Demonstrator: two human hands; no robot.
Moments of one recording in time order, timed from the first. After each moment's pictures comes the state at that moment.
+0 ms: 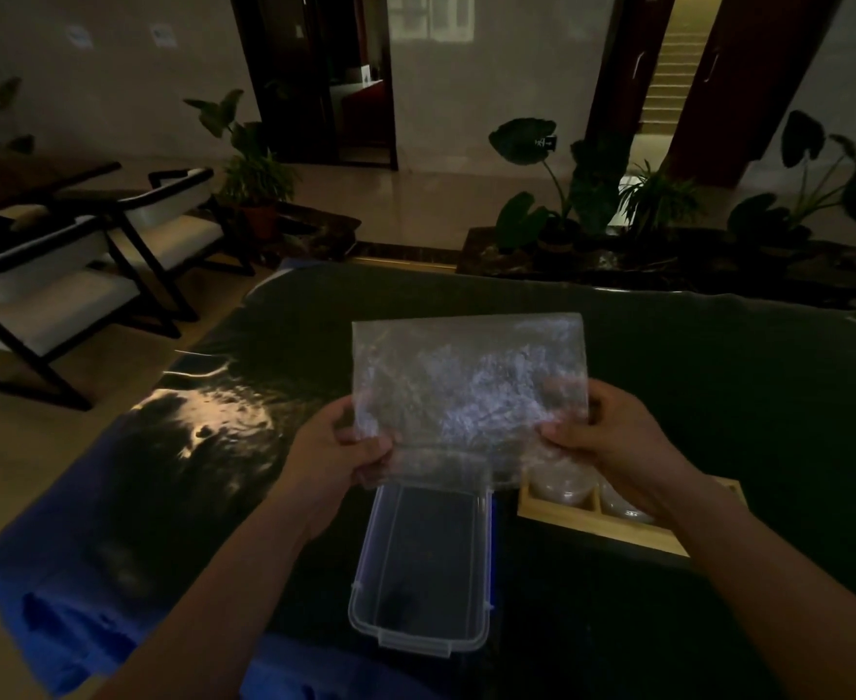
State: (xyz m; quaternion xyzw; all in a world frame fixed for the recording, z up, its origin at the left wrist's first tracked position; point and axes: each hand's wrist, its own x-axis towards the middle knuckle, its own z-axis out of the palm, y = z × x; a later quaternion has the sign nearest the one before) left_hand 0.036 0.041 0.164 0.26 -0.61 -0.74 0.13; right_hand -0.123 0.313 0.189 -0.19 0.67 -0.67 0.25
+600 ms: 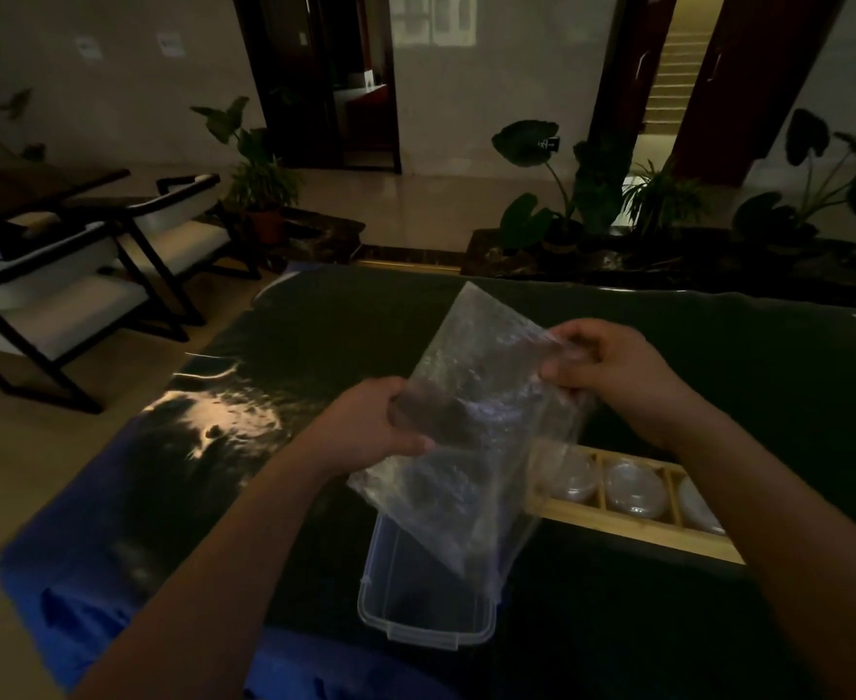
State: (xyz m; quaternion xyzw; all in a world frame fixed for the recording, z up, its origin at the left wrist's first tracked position) left_hand 0.016 0.047 0.218 0.15 -0.90 -0.42 -0.01; right_hand -0.141 0.297 0.246 -0.27 0.77 -0.56 0.16
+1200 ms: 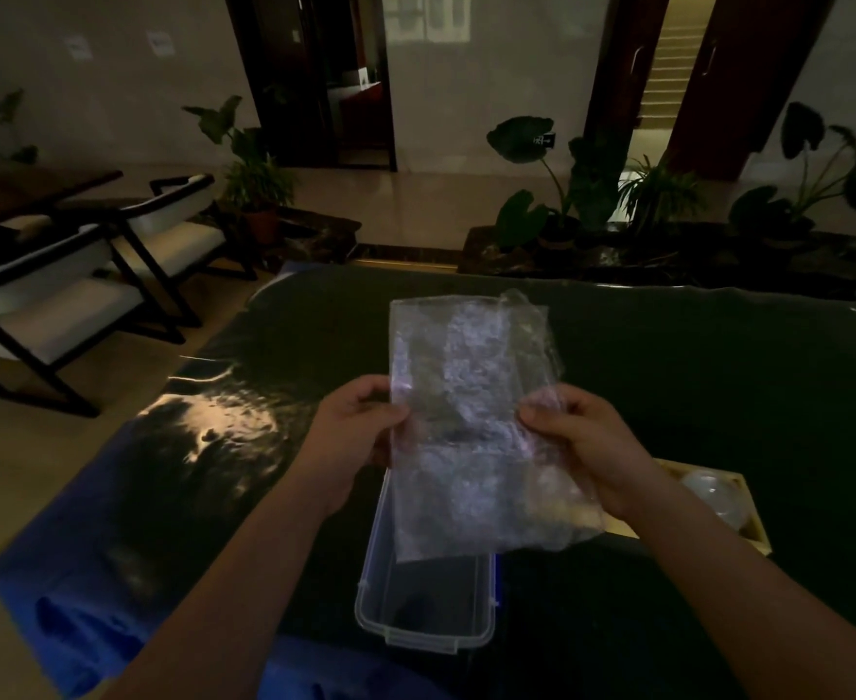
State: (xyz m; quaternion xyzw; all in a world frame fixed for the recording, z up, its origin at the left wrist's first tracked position) left_hand 0.022 0.059 0.197 0.22 -0.69 -0.68 0.12; right_hand -0.104 0.290 0.189 -0.11 0.63 -0.70 0.30
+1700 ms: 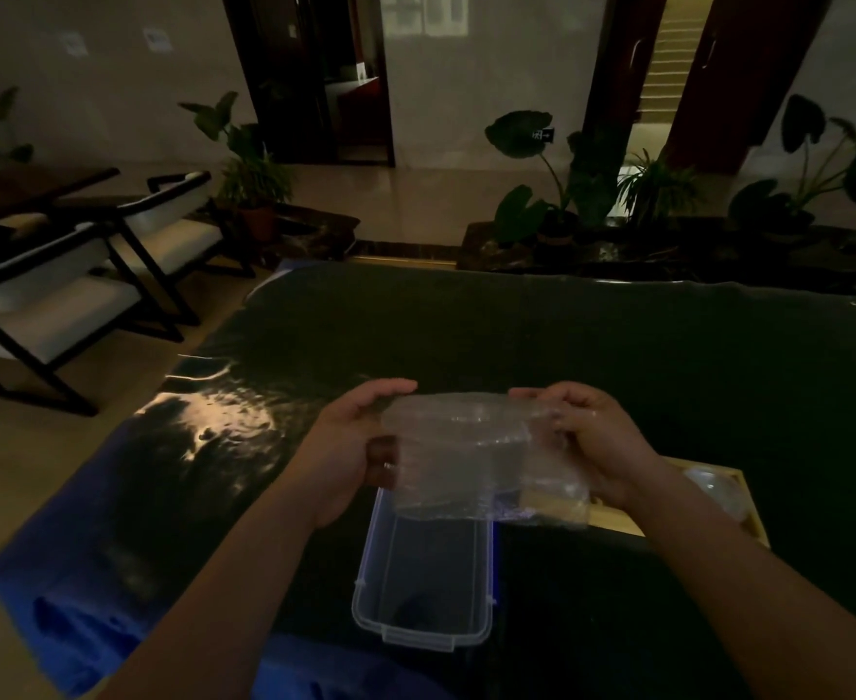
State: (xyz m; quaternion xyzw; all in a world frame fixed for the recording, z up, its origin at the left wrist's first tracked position) left_hand 0.027 0.059 0.194 0.19 -0.64 -0.74 0.07; right_hand -0.117 0.294 0.185 -0.12 0.63 -0.71 0.29
